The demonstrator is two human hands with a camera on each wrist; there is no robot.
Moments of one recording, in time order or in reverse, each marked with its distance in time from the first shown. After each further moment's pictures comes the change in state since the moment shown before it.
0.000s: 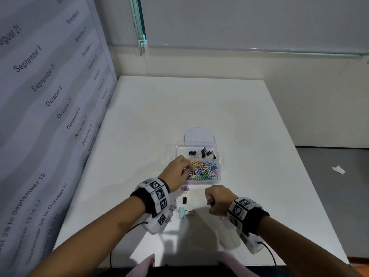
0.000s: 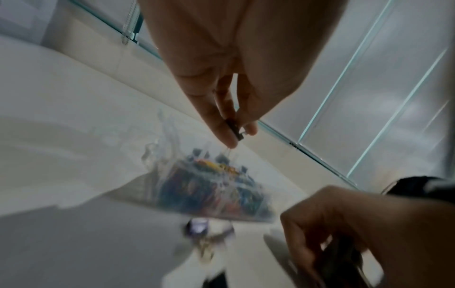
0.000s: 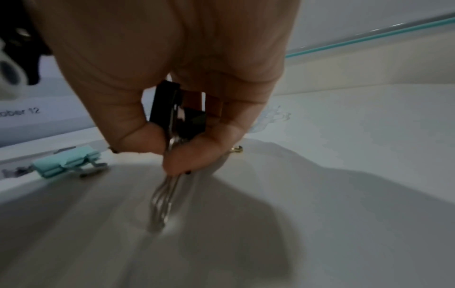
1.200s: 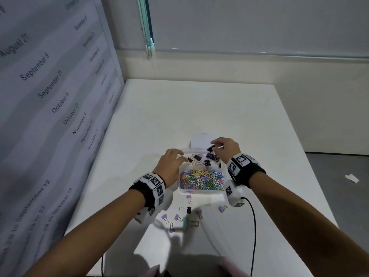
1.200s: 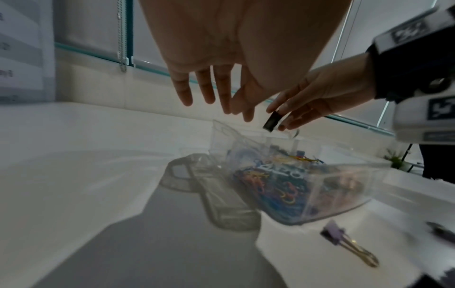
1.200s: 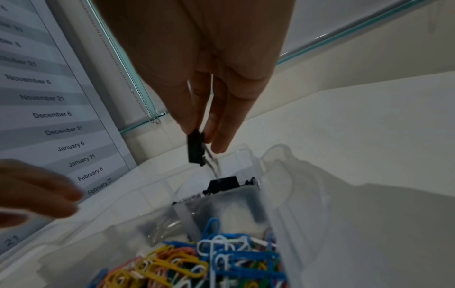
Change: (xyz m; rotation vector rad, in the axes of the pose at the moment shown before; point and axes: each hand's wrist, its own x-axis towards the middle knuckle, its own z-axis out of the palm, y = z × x) left_hand 0.028 -0.032 -0.028 0.448 0.020 0.045; right_hand 0.085 -0.010 -0.111 0.427 0.571 0.107
